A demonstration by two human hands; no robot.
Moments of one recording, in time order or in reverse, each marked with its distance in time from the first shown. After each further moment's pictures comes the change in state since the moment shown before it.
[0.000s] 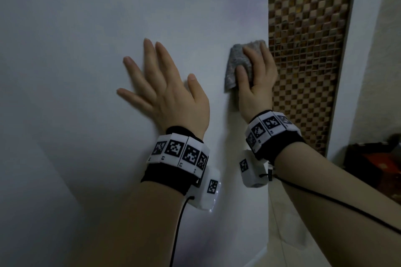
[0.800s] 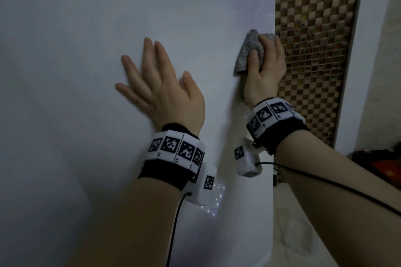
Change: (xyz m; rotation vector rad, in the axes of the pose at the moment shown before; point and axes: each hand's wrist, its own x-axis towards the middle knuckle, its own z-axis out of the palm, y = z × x) left_hand 0.020 -0.014 -0.011 -0.067 0.067 0.006; right_hand 0.028 -0.032 0.005 0.025 0.084 0.135
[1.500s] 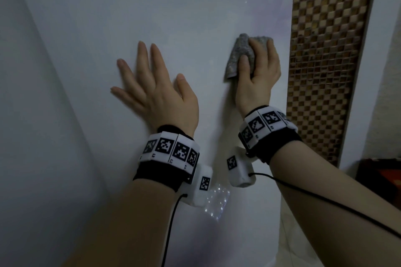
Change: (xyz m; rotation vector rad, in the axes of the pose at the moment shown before) left_hand 0.012 -0.036 -0.020 0.005 0.042 -0.038; right_hand -0.032 -0.039 0.023 0.054 -0.035 -0.051
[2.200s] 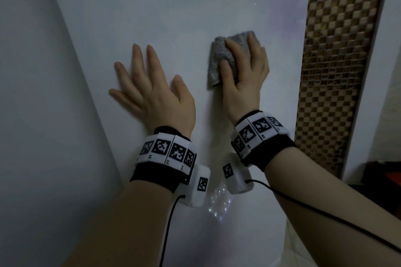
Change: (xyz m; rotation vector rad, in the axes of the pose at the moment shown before) left_hand 0.005 -0.030 -0.017 -0.007 0.012 -0.046; right_hand -0.032 -0.027 0.026 -0.035 -0.106 -0.168
